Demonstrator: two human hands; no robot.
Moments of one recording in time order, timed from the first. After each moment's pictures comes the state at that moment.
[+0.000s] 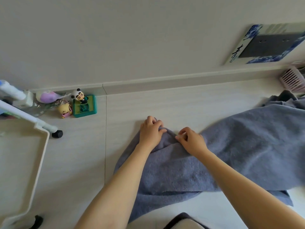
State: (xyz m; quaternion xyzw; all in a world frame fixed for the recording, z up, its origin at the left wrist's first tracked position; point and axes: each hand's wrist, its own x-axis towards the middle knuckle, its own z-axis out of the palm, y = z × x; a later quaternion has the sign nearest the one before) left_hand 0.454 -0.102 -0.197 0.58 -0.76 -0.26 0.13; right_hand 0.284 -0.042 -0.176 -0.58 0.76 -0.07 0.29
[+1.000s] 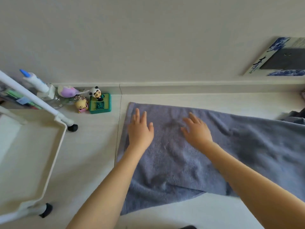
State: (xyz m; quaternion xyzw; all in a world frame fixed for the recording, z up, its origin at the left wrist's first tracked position) left_hand 0.514 -0.109 -0.167 0.70 -0.68 -0.21 0.10; right_hand 0.302 -0.096 -0.146 -0.68 0.71 0.03 0.19
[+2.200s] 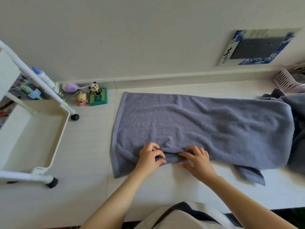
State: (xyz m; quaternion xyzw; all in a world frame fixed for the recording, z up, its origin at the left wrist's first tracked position) left_hand 0.482 0.056 -0.185 0.57 -0.73 -0.35 0.16; right_hand 0.264 0.098 -0.192 -0.75 0.64 -0.13 0.11
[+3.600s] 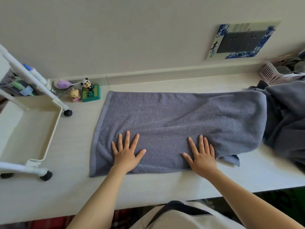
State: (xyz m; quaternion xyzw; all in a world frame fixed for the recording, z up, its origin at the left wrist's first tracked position) left_hand 0.523 0.067 -0.197 0.65 -0.73 -0.18 -0.11; right_hand 0.237 0.132 -0.196 -0.64 0.75 0.08 0.16
